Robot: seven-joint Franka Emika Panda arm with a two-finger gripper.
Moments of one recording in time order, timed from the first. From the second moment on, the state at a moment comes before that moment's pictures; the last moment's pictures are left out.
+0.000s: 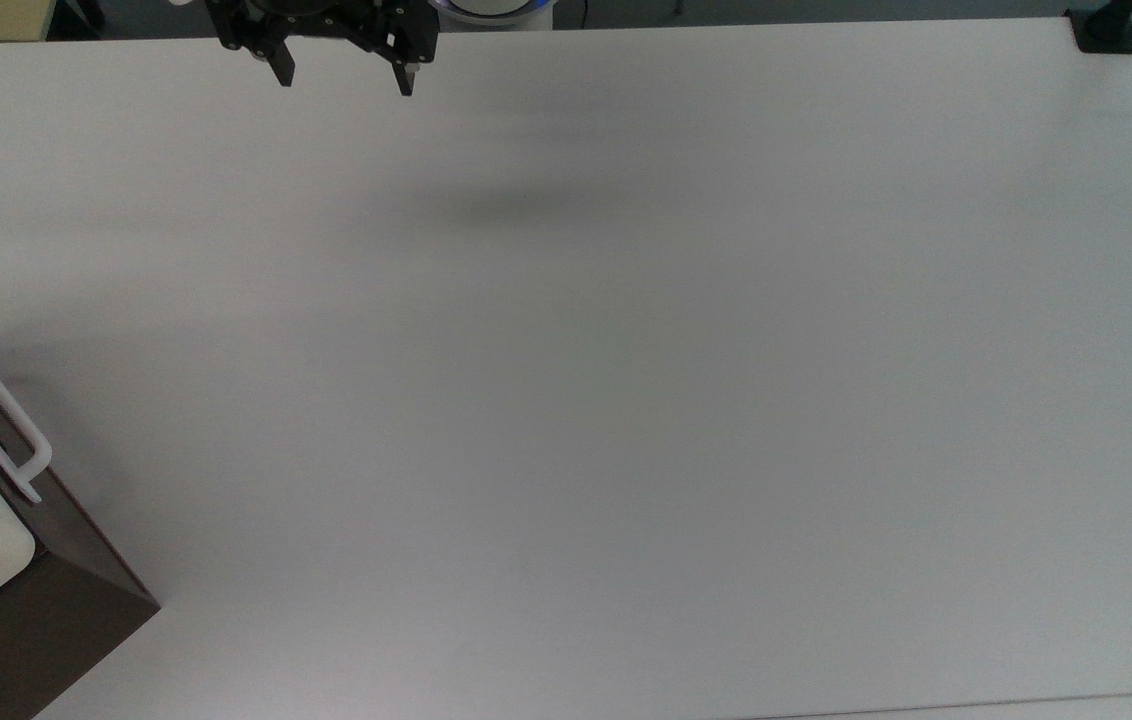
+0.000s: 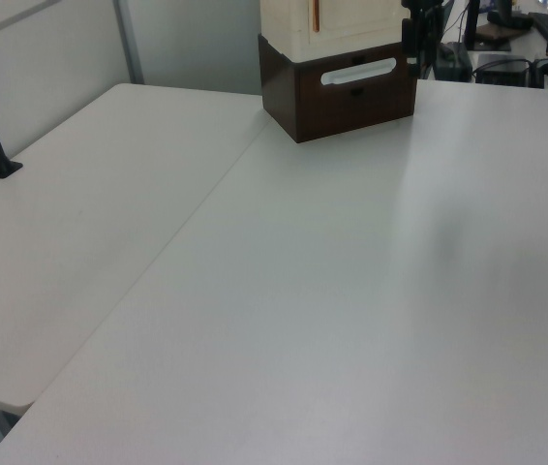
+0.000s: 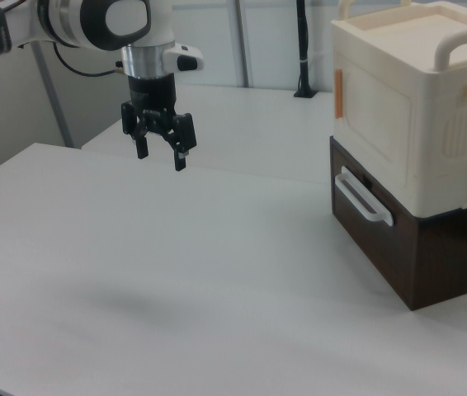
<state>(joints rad) 0.15 0.18 -0.29 -1.42 0.07 1.49 -0.05</state>
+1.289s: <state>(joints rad) 0.01 0.40 -0.29 -1.40 -0.03 2.64 0.45</state>
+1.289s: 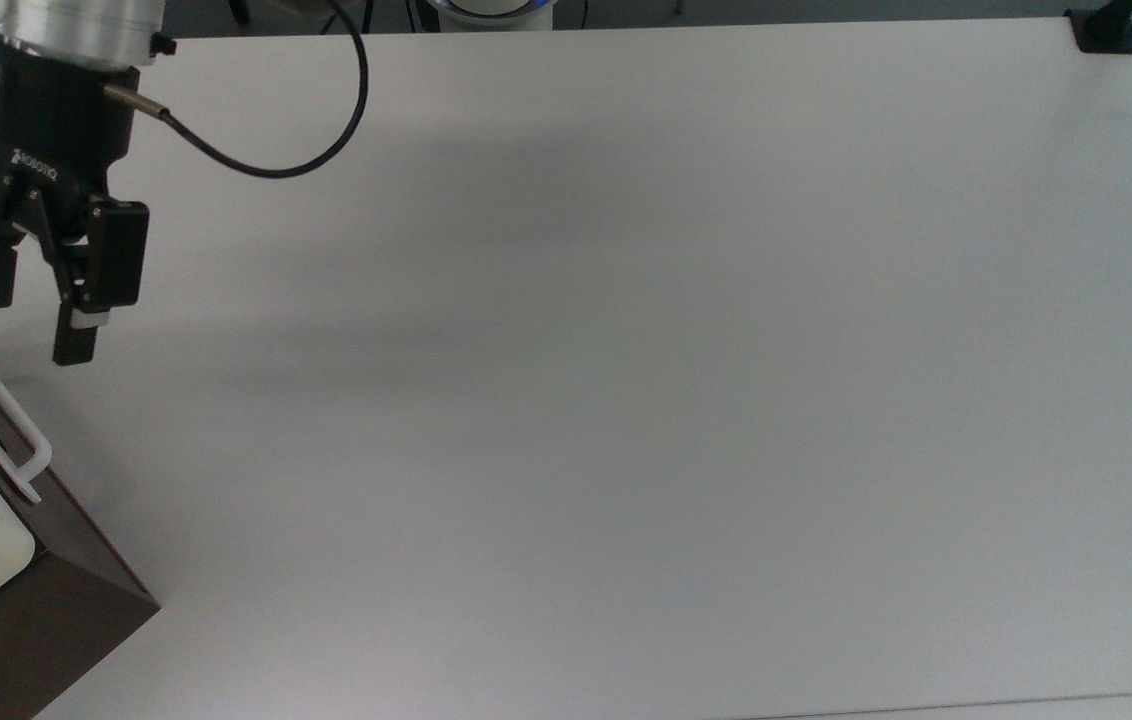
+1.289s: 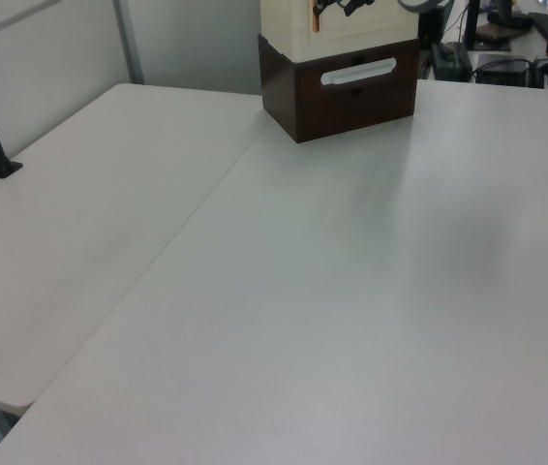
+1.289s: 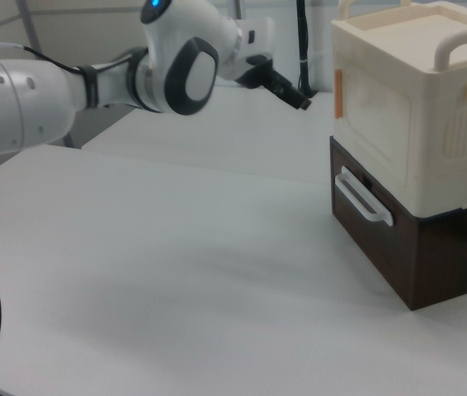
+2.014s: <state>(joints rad) -0.06 0.49 -0.29 -1.33 -0.11 2.83 0.47</state>
